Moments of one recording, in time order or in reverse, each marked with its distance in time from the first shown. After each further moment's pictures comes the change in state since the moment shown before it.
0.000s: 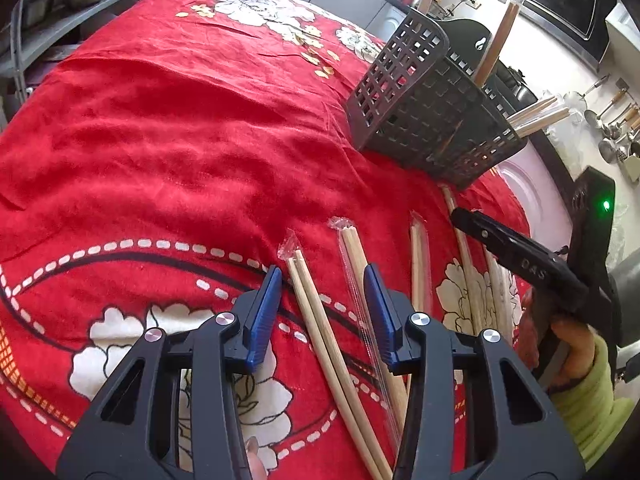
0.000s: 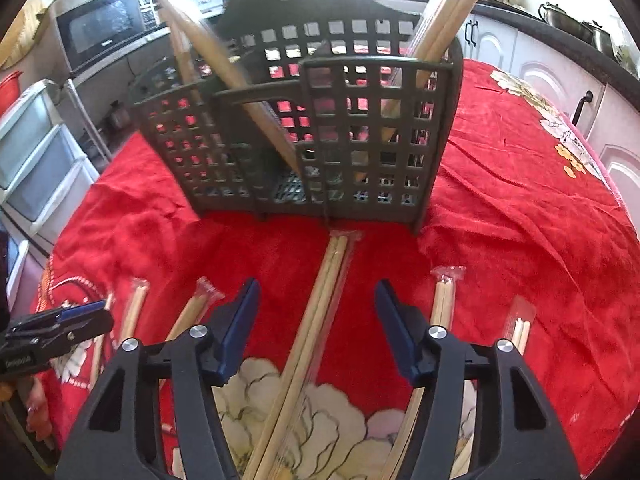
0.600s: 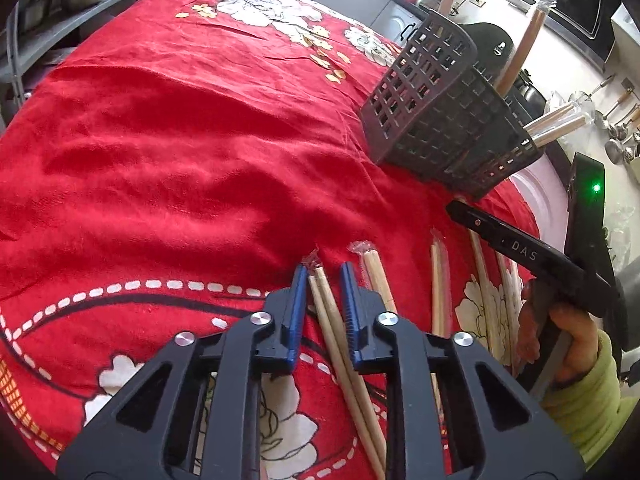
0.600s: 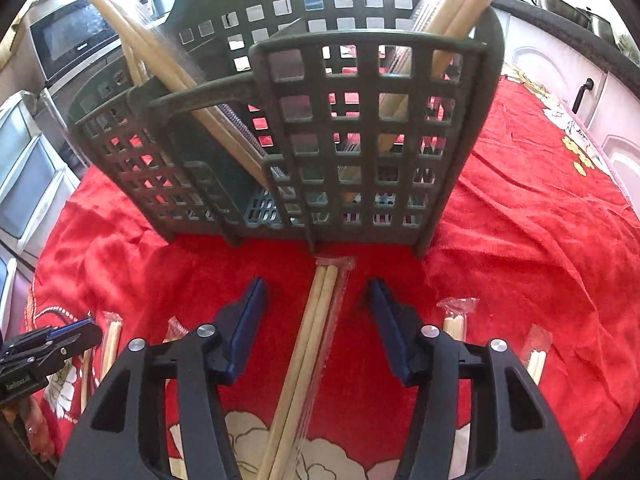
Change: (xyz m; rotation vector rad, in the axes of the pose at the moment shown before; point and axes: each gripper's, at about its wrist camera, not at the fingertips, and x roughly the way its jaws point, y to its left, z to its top) left arm 0.014 0.009 0.016 0.001 0.006 0.014; right arm 0.032 -0.003 0.018 0.048 0.029 -0.042
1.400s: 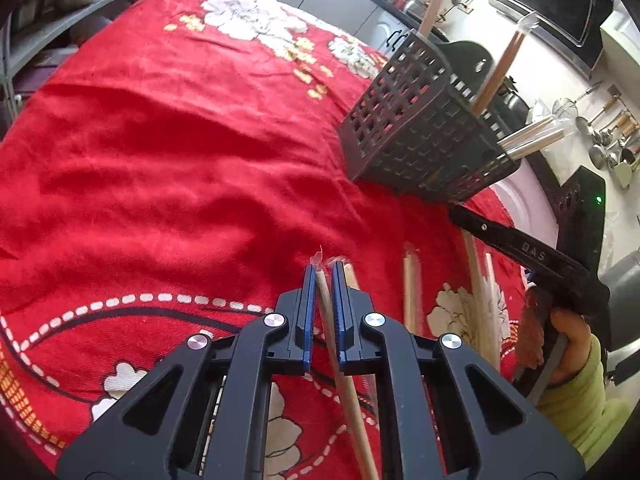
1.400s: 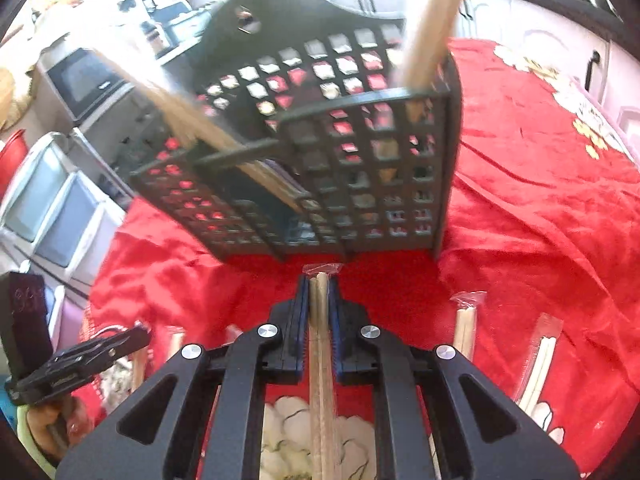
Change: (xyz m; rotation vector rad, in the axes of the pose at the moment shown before) left arm -0.015 -0.006 0.010 0.008 -0.020 -0.066; right arm -0.032 -0.037 0.021 0.082 -0.035 0.193
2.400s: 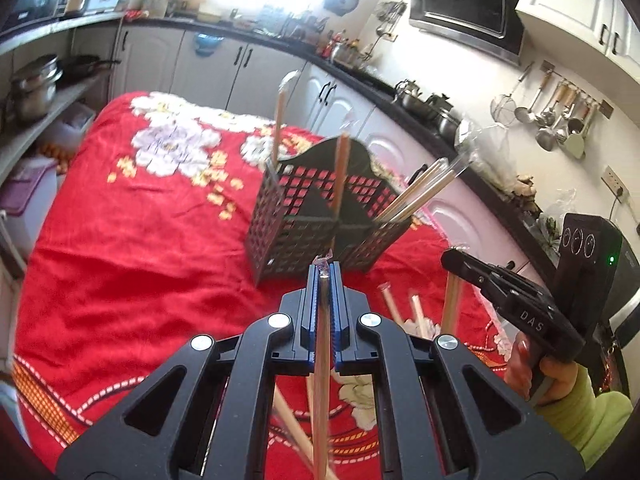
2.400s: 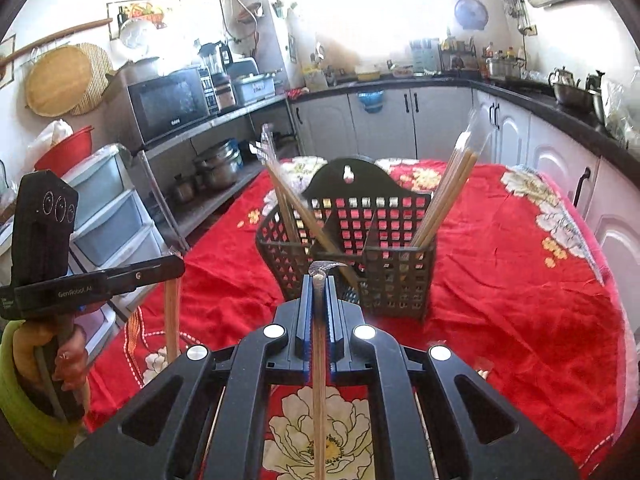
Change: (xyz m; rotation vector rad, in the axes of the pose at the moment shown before) left arm -0.077 -0.093 0.037 0.238 -0.207 -0.069; right arm -0.128 0.056 -0.026 -0.198 -0.314 0.046
